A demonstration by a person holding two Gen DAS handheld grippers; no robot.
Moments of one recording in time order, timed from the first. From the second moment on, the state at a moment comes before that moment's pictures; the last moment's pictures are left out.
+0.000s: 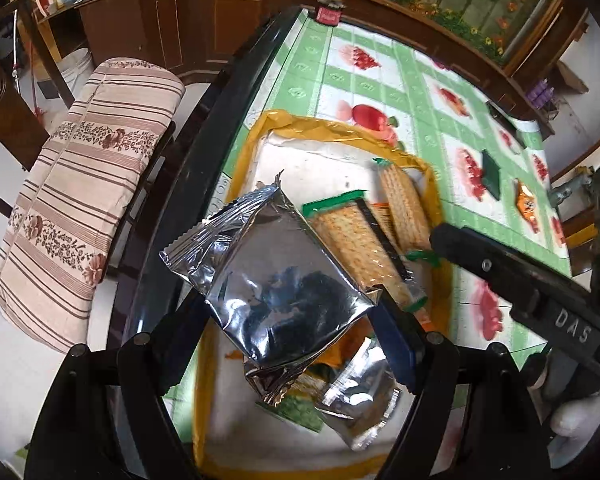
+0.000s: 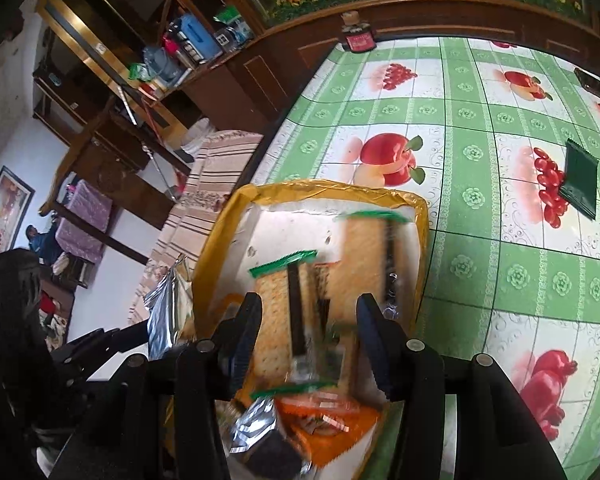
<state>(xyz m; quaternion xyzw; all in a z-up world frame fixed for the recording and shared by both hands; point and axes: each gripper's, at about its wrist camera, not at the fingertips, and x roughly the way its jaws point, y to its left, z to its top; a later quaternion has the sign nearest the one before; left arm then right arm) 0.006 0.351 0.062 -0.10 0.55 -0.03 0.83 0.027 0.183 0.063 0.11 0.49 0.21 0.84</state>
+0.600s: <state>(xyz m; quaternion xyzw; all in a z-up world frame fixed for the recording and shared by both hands) -0.059 0.328 0.098 -0.15 0.50 -0.02 0.85 -0.064 0.118 0.087 0.11 0.47 0.22 0.85</state>
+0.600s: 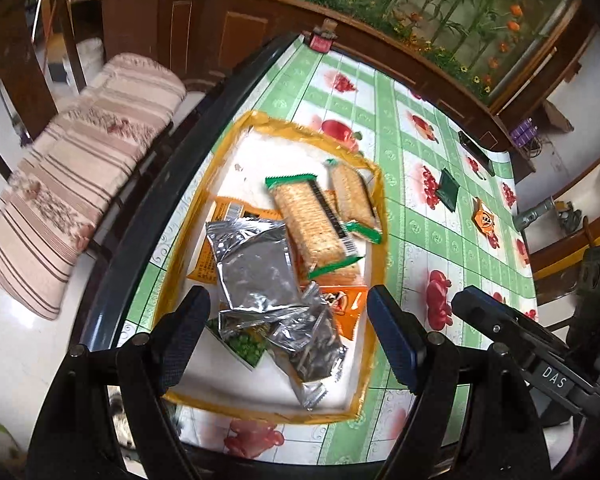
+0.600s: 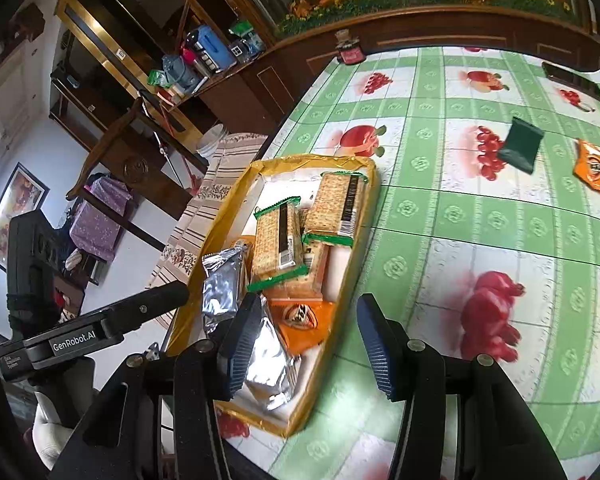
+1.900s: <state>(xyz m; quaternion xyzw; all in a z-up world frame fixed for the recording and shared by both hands) 0.144 0.074 0.105 0.03 0.50 -0.20 0.84 0.027 -0.173 0.051 0.26 0.45 -0.02 0.86</state>
